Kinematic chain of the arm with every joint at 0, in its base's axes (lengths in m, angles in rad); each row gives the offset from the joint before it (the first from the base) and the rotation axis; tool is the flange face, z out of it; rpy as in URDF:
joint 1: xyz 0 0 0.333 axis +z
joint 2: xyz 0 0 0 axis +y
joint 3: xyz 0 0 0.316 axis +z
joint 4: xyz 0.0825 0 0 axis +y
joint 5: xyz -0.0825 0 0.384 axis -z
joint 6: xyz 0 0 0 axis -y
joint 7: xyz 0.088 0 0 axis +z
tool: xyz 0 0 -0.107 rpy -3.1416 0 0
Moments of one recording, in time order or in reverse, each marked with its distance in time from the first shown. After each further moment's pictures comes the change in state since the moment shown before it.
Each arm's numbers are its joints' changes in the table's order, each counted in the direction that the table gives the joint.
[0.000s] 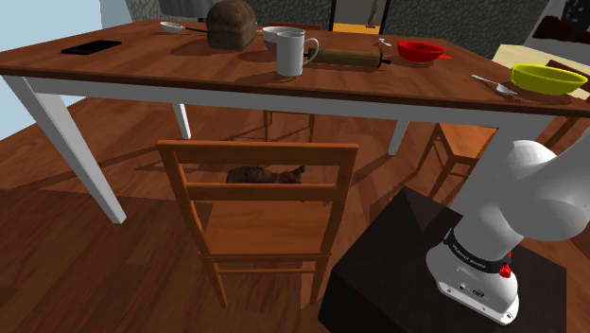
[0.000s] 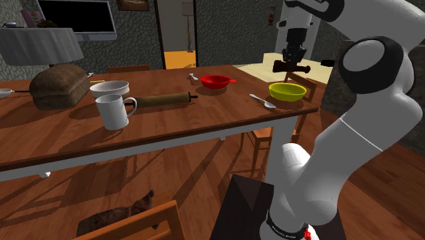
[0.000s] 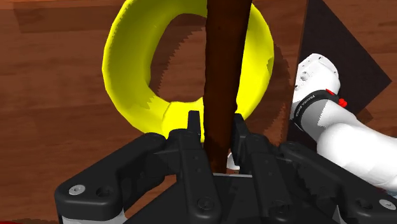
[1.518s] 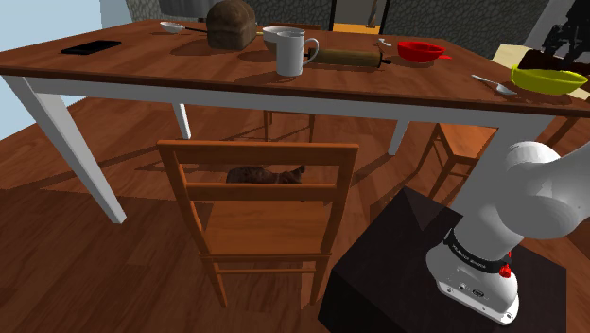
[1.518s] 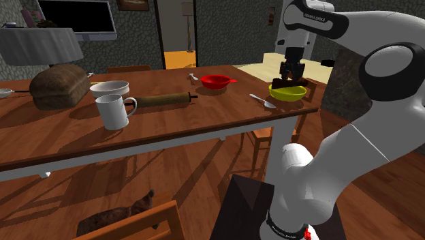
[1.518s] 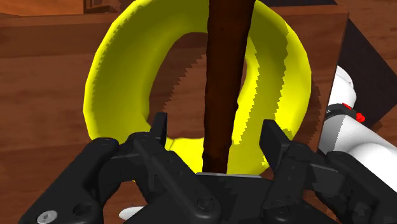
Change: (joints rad) arm -0.110 -0.114 0.056 0.269 0.057 0.163 -0.046
